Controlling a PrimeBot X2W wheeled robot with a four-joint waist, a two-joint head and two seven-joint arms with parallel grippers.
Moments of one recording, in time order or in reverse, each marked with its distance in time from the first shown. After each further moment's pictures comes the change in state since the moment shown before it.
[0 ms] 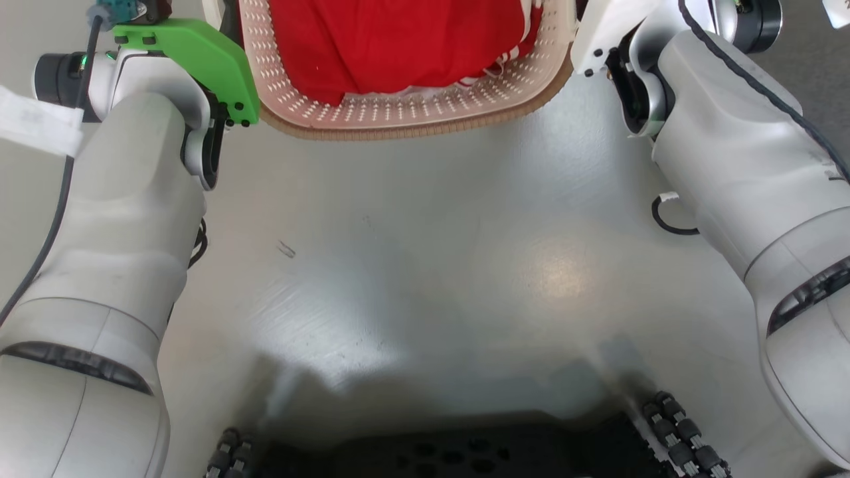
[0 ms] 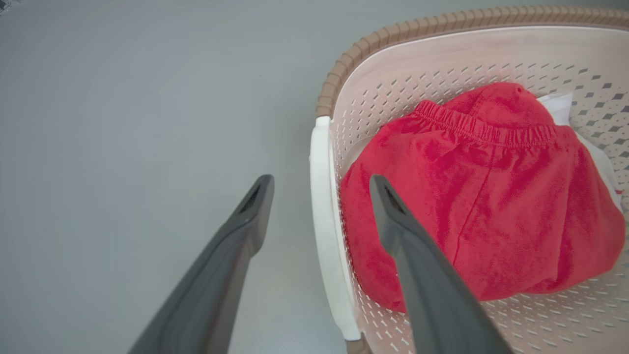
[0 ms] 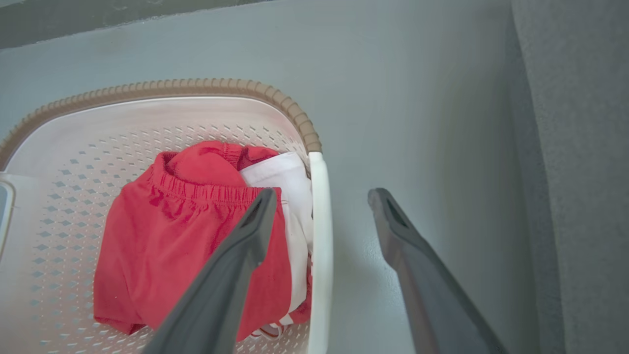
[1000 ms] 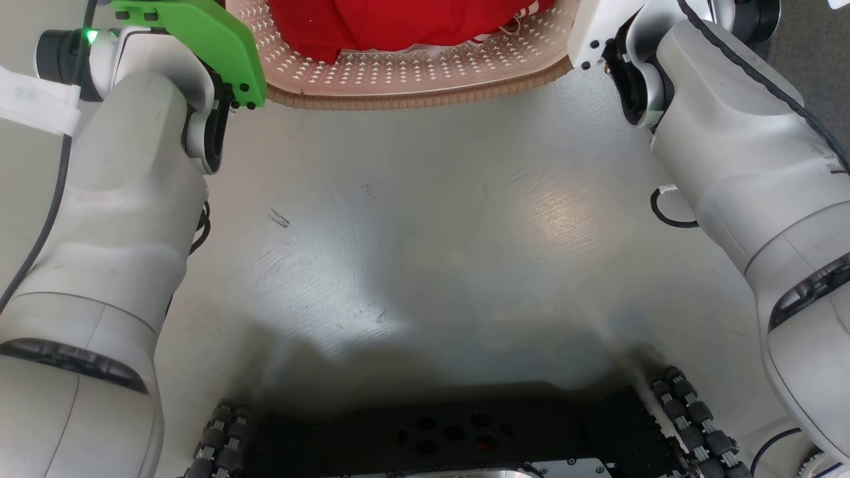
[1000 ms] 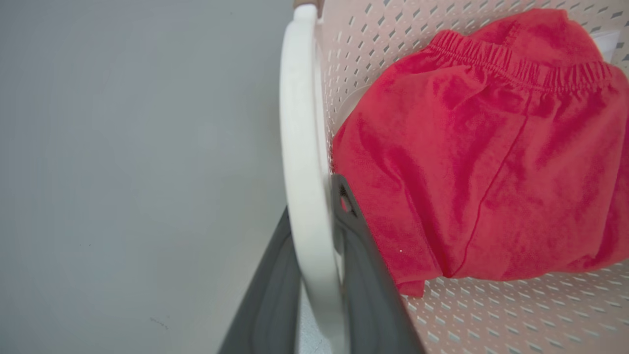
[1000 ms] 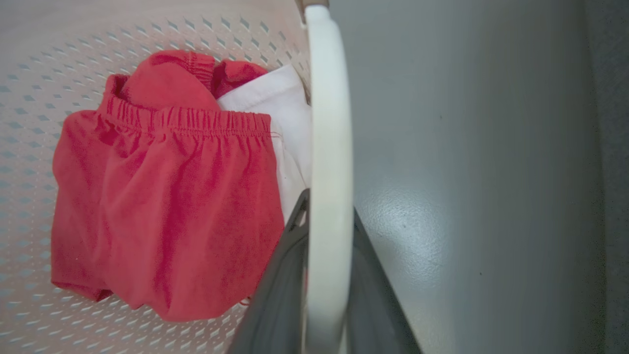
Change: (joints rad) left arm -0.003 0.011 -0.002 -0.078 -0.001 0.016 0.070; right arm -0.013 0.000 -0.003 -0.018 -0.010 -0.013 0.053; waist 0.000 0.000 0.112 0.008
